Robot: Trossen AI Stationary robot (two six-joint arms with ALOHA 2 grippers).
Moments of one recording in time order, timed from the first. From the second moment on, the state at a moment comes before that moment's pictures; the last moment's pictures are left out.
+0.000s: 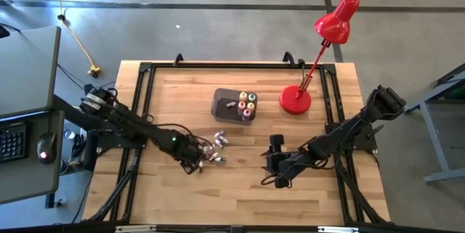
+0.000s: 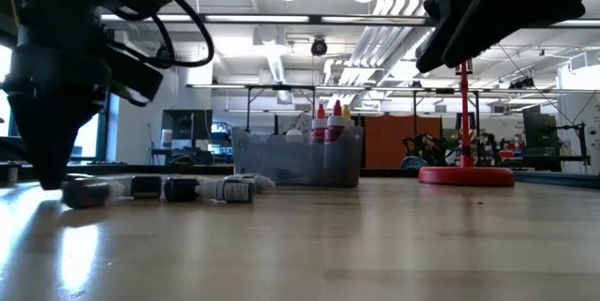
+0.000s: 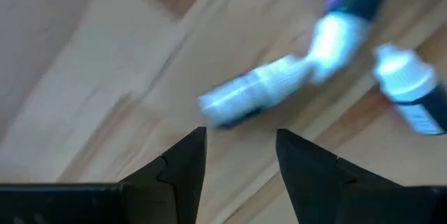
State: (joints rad) left arm -0.39 1.56 0.84 -0.72 -0.02 -1.11; right arm 0.55 1.49 0.87 -0.23 0.45 0.23
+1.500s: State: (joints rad) left arm -0.39 1.60 1.05 -0.57 -0.25 -0.83; right arm 0.49 2.14 1.17 0.50 -0.10 -0.05
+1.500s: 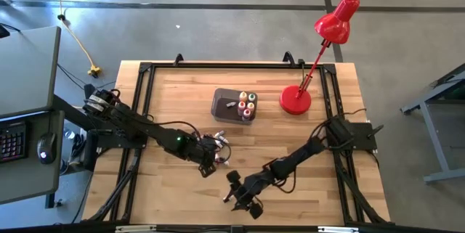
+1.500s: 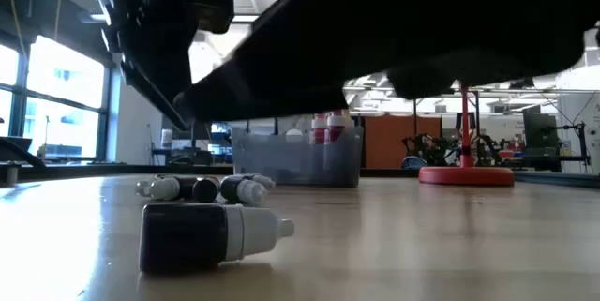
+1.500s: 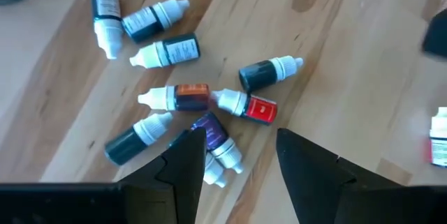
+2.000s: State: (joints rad) left arm -0.39 1.60 1.20 -0.60 -0.27 -0.72; right arm 0.49 2.24 1.22 0.44 0.02 -0.11
